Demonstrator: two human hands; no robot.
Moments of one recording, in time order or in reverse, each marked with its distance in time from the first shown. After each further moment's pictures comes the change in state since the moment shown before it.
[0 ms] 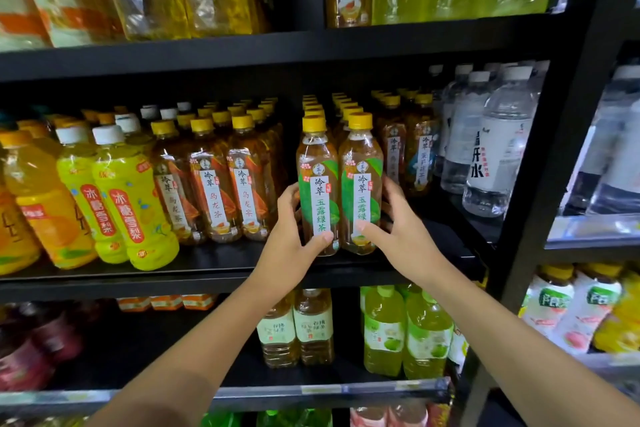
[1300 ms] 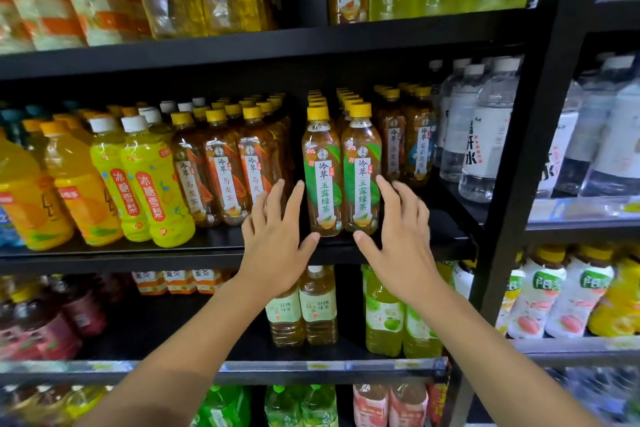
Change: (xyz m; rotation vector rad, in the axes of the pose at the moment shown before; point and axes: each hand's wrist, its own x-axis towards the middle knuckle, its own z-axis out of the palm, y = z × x) left_hand -0.044 0.021 -0.016 0.790 0.027 -0.020; right_hand -0.055 -0.017 0.015 -0.562 0.152 -0.053
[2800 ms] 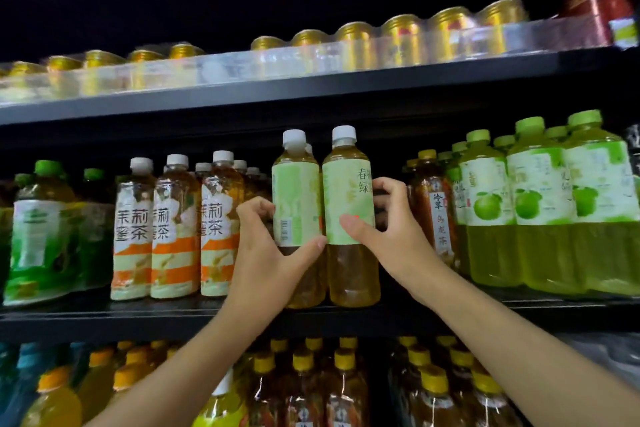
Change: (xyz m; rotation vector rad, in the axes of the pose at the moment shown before) left_hand 0.172 -0.061 -0.254 -0.672 0.640 0.225; right_hand 0.256 -0.226 -0.097 0.736 0.151 -0.331
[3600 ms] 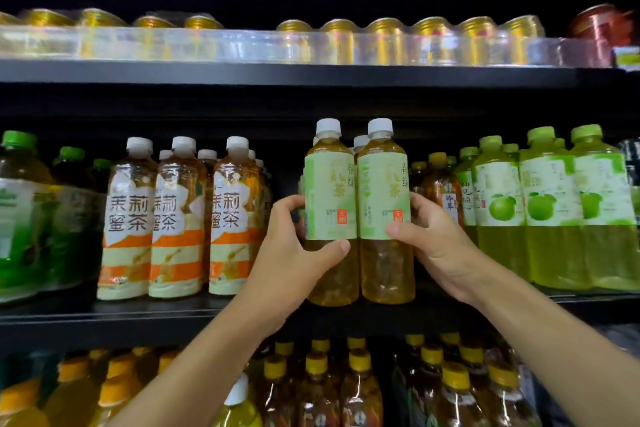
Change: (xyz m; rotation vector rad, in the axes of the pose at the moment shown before) left_hand 0.006 -0.013 -0.016 -0.353 -0.253 -0.160; right_hand -0.007 -0.003 -0.004 0.197 -0.074 0.153
